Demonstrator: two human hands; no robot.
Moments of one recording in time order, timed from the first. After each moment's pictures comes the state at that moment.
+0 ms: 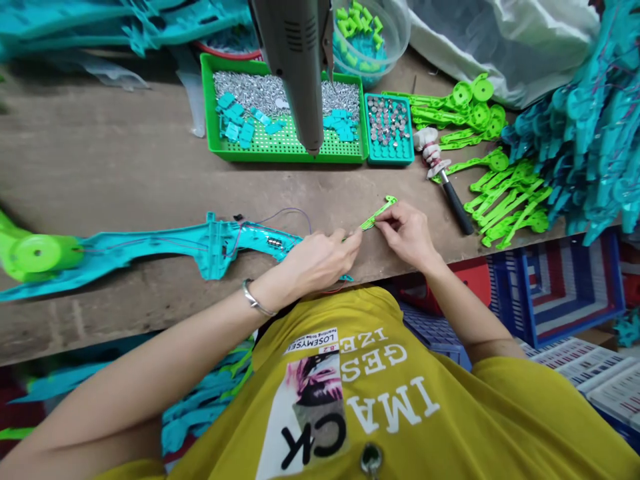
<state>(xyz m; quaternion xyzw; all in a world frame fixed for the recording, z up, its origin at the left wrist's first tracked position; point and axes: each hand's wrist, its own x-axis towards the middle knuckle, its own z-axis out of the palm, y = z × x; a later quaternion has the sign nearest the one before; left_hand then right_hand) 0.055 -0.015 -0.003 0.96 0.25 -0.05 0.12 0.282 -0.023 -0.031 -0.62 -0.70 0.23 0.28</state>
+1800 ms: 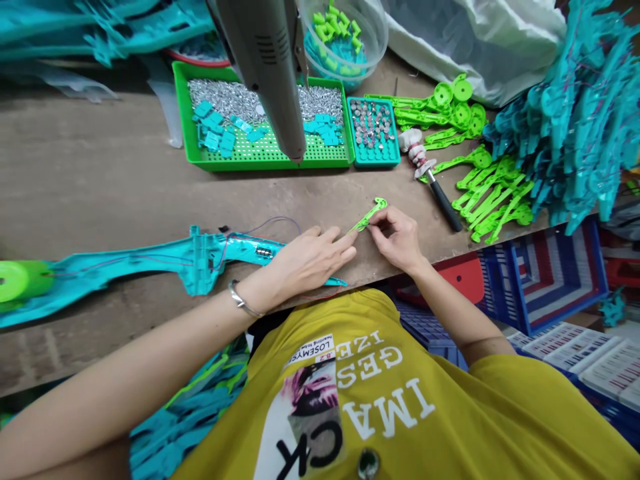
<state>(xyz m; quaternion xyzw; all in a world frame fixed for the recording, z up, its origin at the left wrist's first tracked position) 0.052 0.002 -0.011 0.99 0.14 -0.02 0.00 0.276 -0.032 -0.046 -0.57 -0.70 0.18 0.40</state>
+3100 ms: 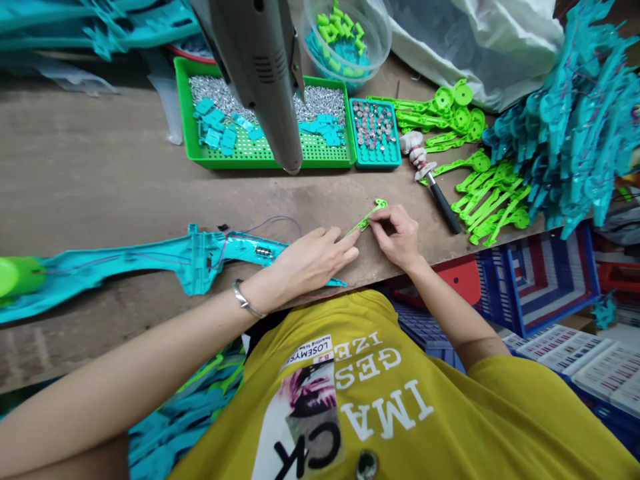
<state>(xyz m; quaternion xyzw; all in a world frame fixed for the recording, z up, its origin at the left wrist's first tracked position) 0.054 0.000 -0.011 0.99 0.15 -0.02 -0.01 0.282 -0.026 -0.056 -0.58 -0.70 0.13 0.40</state>
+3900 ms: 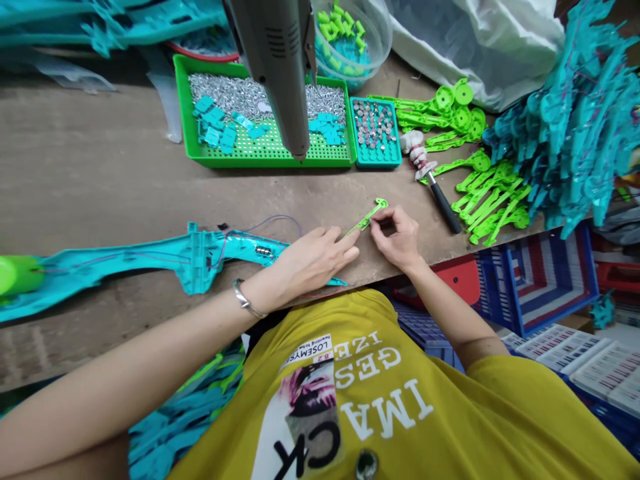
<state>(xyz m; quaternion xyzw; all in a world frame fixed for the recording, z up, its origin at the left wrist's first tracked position) 0.055 -0.002 -0.009 0.99 0.16 -0.01 0.02 0.276 -0.029 -0.058 -0.60 -0.67 0.14 0.40</state>
